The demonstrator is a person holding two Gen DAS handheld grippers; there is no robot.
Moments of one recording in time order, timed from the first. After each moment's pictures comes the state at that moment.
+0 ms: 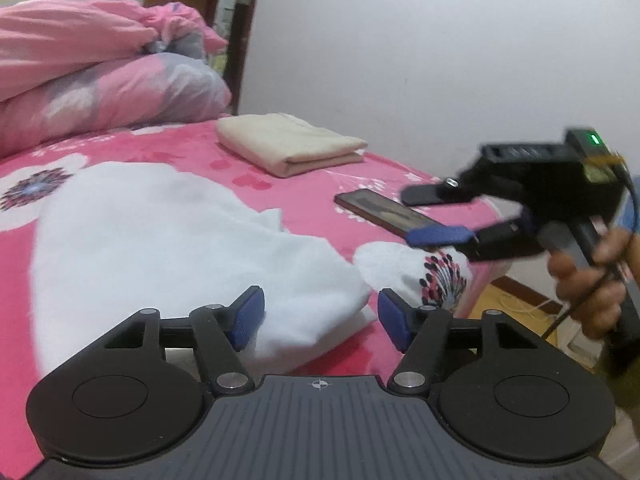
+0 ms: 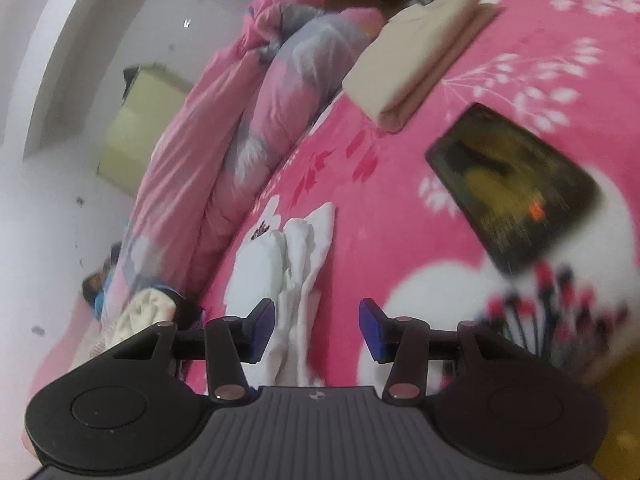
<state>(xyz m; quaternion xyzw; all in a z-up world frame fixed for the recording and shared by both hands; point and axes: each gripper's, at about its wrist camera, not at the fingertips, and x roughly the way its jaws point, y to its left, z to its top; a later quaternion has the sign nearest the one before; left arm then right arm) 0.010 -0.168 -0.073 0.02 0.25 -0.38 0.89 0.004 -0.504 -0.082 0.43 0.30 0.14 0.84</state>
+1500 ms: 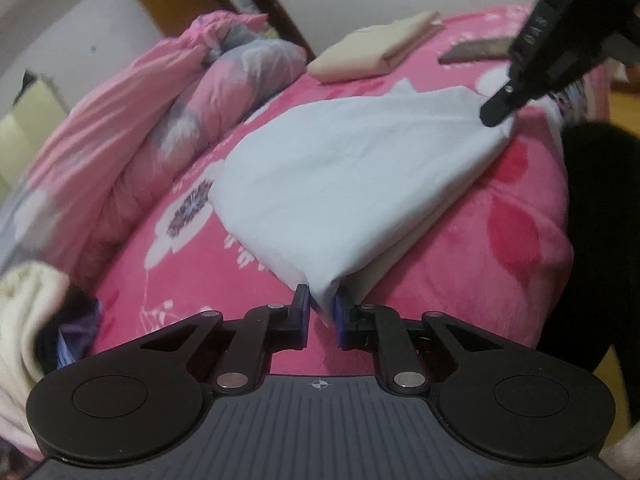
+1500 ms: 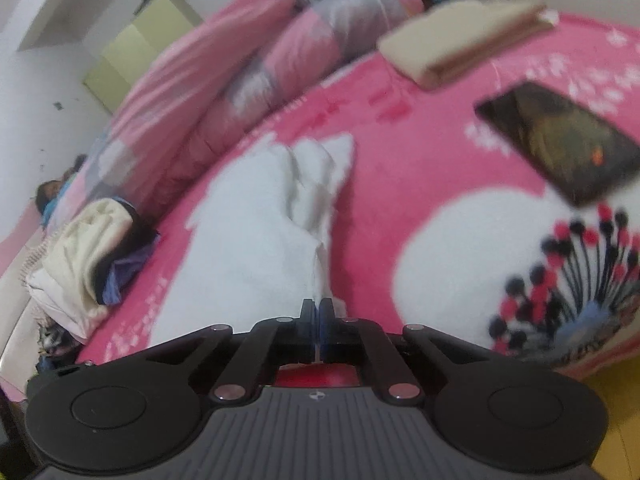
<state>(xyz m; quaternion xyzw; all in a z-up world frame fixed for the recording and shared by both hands) -0.033 -0.149 -0.096 0.34 0.23 -0.19 0.89 0.006 -0.418 -0.099 0.28 0.35 0.12 0.89</state>
